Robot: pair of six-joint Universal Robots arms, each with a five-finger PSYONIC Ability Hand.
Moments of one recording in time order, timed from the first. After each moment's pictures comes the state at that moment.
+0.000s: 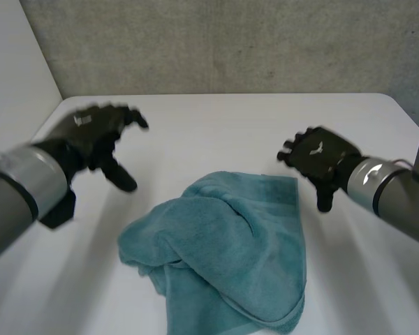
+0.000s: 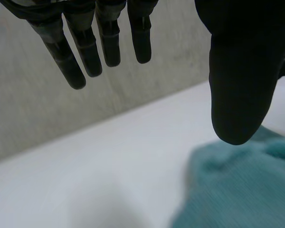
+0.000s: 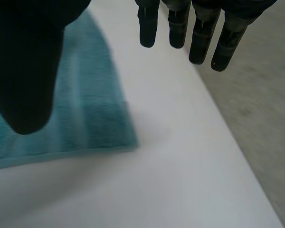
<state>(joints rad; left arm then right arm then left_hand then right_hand) 4.29 -1.61 -1.53 2.89 -1.49 3.15 1.89 -1.25 1.45 0.23 1.25 2.34 0.39 0.38 0.38 0.38 0.21 0.20 0.24 0.24 0.24 0.08</state>
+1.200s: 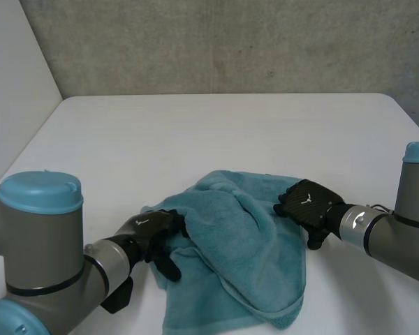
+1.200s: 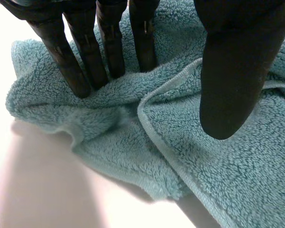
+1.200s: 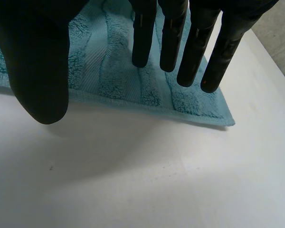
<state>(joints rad) 4.18 -1.92 -1.76 3.09 -1.45 2.97 1.79 -1.04 1.60 0.07 1.06 2.21 0.51 0.50 0.51 0.49 0.31 0.42 0.49 0.49 0.49 0.30</state>
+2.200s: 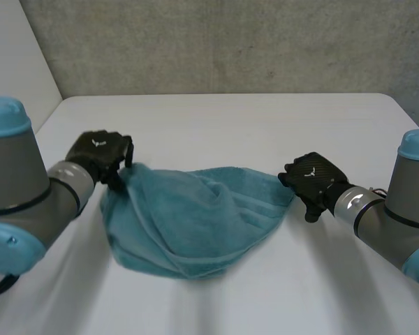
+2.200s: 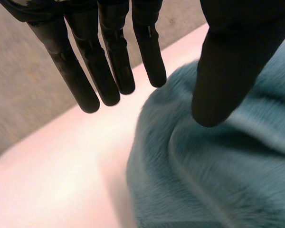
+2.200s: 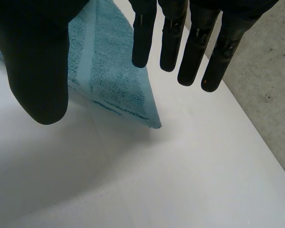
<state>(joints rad) 4.35 -1.92 -1.53 3.13 -1.54 3.41 1.85 -1.09 1.58 -0.08 1.21 2.39 0.79 0.81 0.83 0.82 0.66 0.41 0.48 0.48 0.48 0.27</state>
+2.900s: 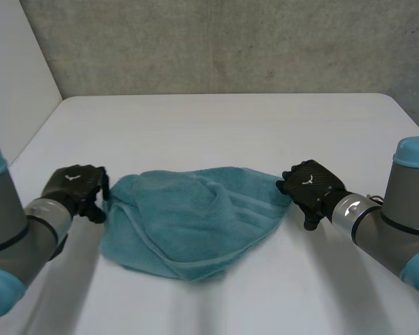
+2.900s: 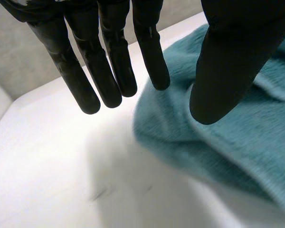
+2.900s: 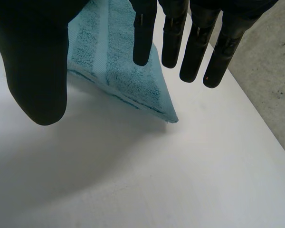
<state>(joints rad) 4.47 -1.82 -1.80 3.24 -1.56 3.34 1.86 -1.08 1.60 -0.08 1.22 2.38 0.78 0.79 0.78 0.78 0.61 0.39 0.44 0.43 0.43 0.25</state>
